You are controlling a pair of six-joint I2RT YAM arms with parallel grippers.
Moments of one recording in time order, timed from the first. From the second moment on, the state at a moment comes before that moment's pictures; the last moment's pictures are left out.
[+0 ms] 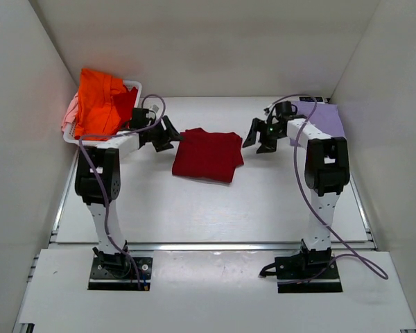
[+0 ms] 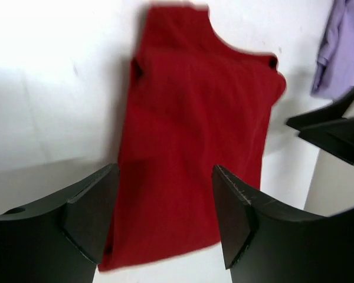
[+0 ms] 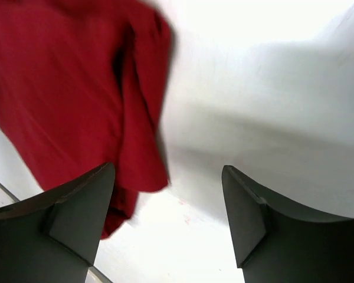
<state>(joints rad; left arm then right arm) -0.13 2.03 1.41 -0.16 0.49 -0.61 0.10 2.14 1.65 -0.54 -0.55 0.31</state>
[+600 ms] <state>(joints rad) -0.09 1.46 0.89 -0.09 0.57 -0.64 0.30 2.13 1.46 -0.23 -0.65 0.51</state>
